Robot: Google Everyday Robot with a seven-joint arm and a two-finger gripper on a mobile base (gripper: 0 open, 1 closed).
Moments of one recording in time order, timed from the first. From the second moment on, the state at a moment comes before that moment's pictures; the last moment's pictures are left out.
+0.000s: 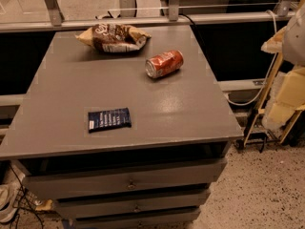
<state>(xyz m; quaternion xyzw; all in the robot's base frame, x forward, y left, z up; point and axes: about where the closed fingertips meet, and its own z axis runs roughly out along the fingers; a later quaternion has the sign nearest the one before) 0.438 -0.217 0.976 -0.60 0.78 -0.03 0.16</state>
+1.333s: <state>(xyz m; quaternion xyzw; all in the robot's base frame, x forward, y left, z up) 0.406 -0.007 0.972 -0.74 0.65 0.05 0.19</state>
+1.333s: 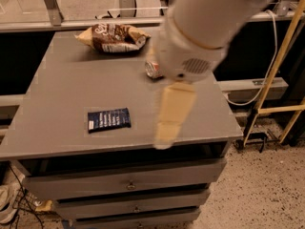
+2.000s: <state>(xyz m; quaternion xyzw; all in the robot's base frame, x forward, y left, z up) 0.384 0.061 0.982 -0.78 0.59 0.06 0.20</state>
